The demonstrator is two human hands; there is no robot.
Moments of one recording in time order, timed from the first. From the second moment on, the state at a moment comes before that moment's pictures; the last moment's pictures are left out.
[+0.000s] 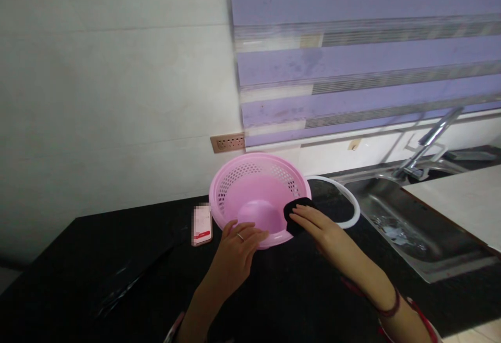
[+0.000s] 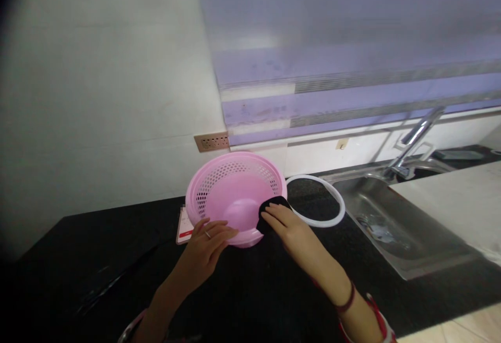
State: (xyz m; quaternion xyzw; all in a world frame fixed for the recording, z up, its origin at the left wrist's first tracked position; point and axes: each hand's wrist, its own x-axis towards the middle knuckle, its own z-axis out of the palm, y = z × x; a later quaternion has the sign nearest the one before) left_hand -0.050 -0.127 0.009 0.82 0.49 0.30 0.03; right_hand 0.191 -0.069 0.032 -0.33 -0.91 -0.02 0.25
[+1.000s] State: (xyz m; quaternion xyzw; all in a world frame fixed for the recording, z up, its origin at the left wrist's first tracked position) left_hand -0.037 -0.067 -0.002 0.51 0.63 0.57 0.14; right_hand 0.202 -0.150 -0.019 -0.38 -0.89 -0.06 0.26
